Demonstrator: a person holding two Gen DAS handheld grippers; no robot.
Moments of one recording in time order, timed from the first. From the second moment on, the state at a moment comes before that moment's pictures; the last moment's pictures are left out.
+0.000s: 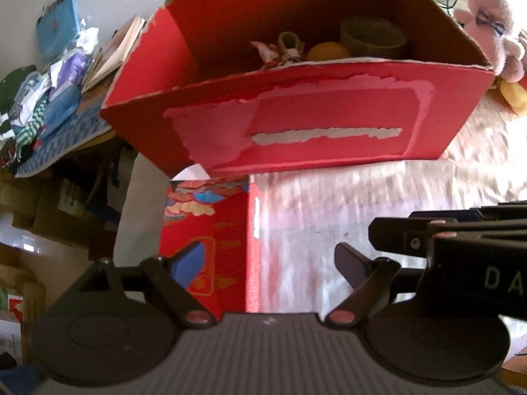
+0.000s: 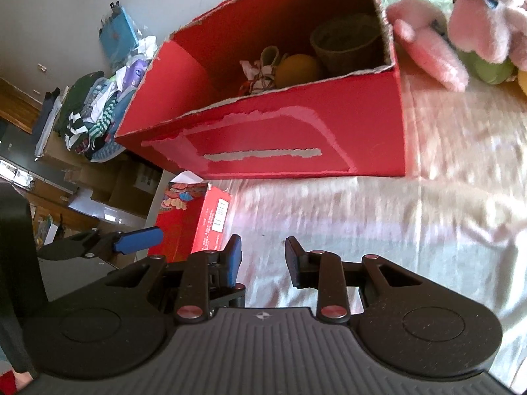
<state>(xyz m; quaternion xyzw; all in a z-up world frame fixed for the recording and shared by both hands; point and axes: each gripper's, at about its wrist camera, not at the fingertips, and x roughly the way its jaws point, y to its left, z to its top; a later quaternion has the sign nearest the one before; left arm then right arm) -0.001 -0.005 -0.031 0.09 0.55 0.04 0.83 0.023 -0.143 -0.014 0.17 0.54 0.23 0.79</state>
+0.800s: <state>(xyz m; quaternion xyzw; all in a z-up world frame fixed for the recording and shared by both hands) 0.005 0.089 -0.053 0.02 0.59 0.04 0.81 0.049 -0.065 -0.026 0.17 0.57 0.26 0.76</state>
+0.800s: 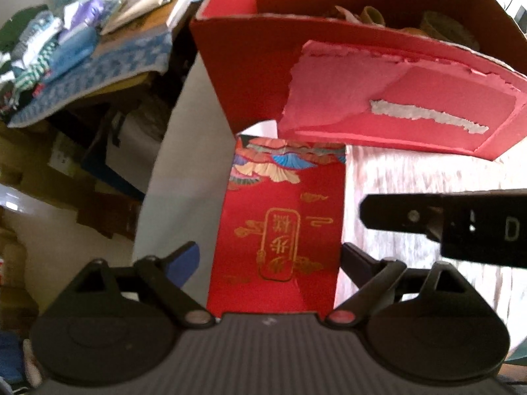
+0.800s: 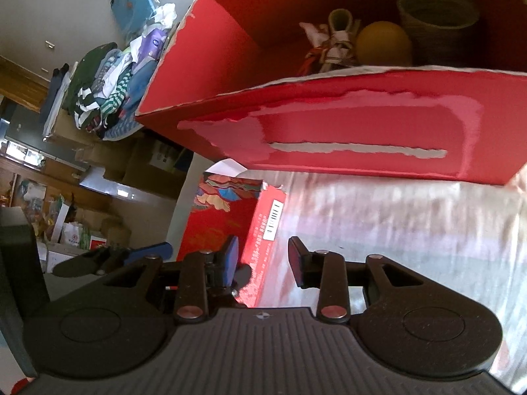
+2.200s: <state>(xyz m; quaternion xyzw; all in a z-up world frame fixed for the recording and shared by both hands) 0.031 0.096 -0.081 0.04 0.62 -0.03 0.78 0.064 -0.052 -0.050 0.19 0.61 0.25 0.73</state>
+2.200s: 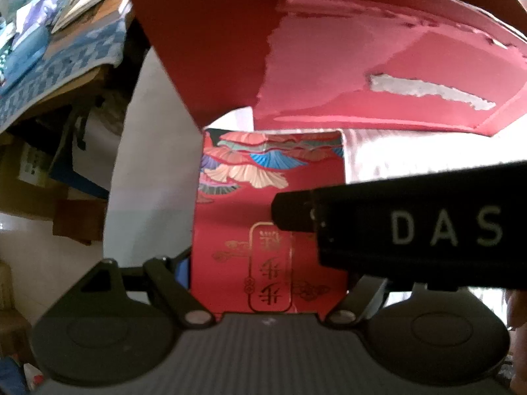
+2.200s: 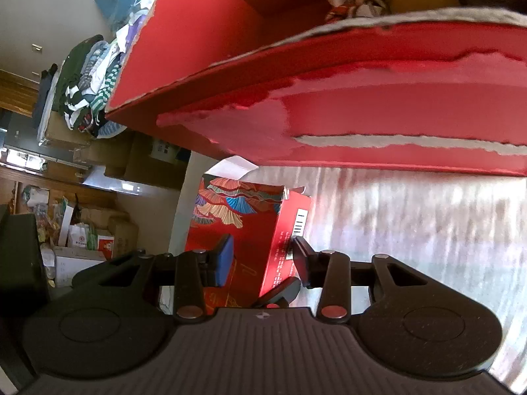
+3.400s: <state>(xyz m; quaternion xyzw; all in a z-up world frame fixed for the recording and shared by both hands) -0.009 -0.142 0.004 0.20 0.49 -0.29 0.80 -0.036 -0.274 0.030 0.30 0.46 0.05 0.83</state>
